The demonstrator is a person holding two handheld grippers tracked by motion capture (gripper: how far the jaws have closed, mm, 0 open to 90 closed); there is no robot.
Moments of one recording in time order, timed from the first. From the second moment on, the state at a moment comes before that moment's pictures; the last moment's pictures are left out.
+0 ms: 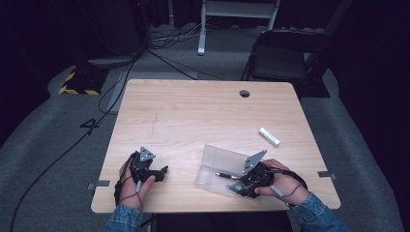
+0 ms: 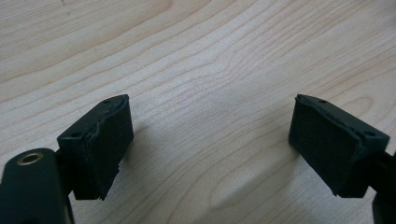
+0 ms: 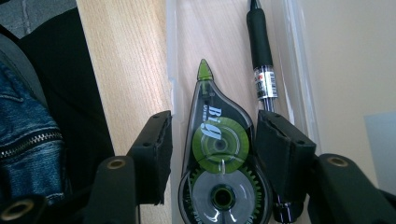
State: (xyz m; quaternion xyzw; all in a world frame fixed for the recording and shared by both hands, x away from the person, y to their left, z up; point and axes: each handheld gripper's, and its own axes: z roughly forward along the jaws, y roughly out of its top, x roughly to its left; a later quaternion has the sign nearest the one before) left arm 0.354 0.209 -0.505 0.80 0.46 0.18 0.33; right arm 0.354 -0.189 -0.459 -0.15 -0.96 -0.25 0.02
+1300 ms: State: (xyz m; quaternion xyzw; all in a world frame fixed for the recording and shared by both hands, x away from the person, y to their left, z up) left arm 0.354 0.207 -0.505 0.80 0.46 0.17 0.33; right arm 0.384 -0.243 -0.406 -0.29 -0.86 -0.39 -0.13
